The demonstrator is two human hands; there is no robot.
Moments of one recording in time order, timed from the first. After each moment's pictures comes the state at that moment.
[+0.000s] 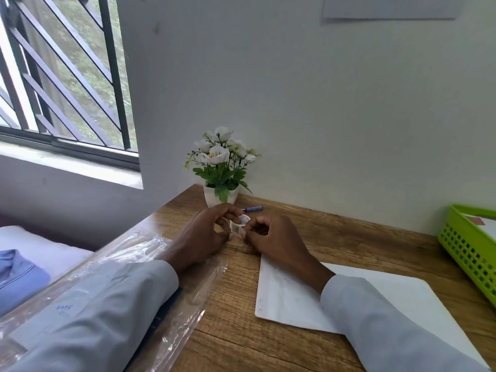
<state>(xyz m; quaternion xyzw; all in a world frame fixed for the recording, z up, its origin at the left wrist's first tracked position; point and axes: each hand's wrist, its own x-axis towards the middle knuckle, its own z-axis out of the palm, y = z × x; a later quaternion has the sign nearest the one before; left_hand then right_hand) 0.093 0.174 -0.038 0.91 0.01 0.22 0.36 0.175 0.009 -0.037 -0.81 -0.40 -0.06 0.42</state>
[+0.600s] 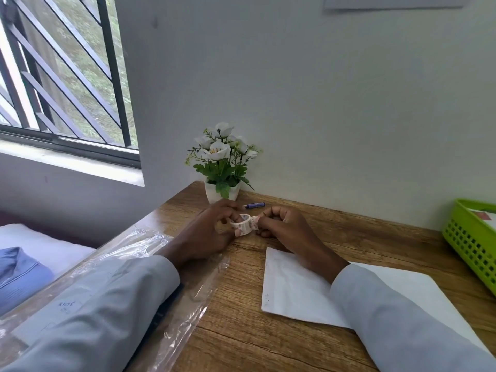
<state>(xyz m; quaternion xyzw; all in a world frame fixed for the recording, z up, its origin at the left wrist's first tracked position) 0.100 0.183 -0.042 0.93 -0.05 0.21 0.31 0.186 -0.001 -0.030 -0.74 -0.28 0.14 0.60</state>
